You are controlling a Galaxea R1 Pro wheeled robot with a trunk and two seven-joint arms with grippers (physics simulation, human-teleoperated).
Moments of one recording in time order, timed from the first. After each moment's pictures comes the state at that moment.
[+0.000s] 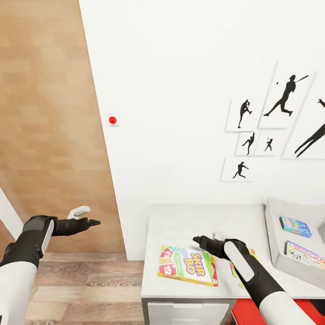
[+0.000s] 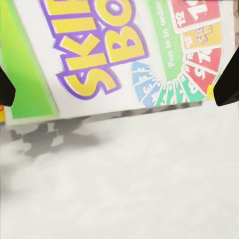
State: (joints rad) left arm -0.74 0.24 0.32 -0.87 -0.13 0.93 -0.69; right arm -0.56 -0.12 0.25 -0.94 -0.93 0.62 -0.25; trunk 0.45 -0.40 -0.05
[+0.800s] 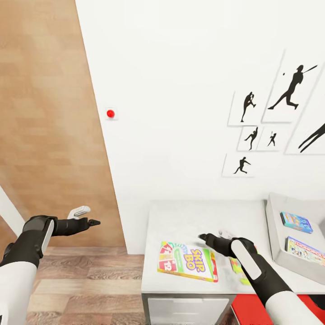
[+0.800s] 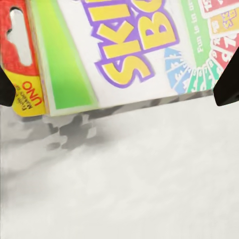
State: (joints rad) left arm -0.74 0.24 0.32 -0.87 -0.13 0.92 -0.69; right arm -0.56 -0.15 0.19 -0.94 -0.93 0.63 -0.24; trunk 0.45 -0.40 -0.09
